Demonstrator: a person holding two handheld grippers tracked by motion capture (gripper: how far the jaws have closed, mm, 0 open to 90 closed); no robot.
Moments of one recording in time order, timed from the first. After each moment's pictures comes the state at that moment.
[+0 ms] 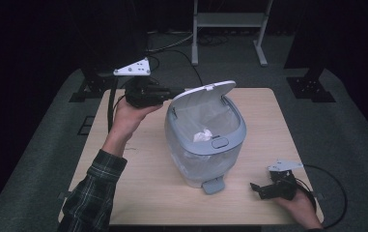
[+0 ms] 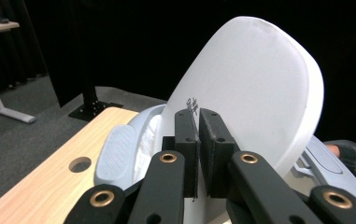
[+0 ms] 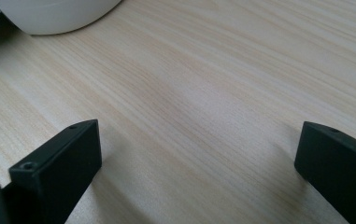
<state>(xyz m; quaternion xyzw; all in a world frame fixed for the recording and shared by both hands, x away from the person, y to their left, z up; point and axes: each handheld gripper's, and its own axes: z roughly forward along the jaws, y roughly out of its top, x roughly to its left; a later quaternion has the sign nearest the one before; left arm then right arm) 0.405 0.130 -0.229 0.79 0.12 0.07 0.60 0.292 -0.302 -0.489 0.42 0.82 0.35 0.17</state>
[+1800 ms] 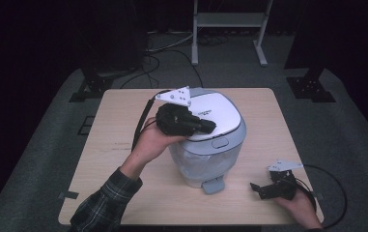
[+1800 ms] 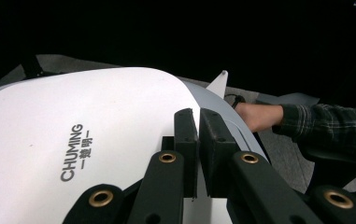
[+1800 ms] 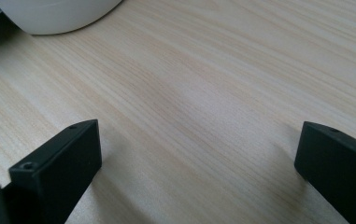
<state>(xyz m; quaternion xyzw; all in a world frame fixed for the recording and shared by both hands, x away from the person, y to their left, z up) 0.351 0.054 -0.249 0.85 0.07 0.01 0.53 0.292 -0.302 -0.489 0.42 0.82 0.35 0.17</state>
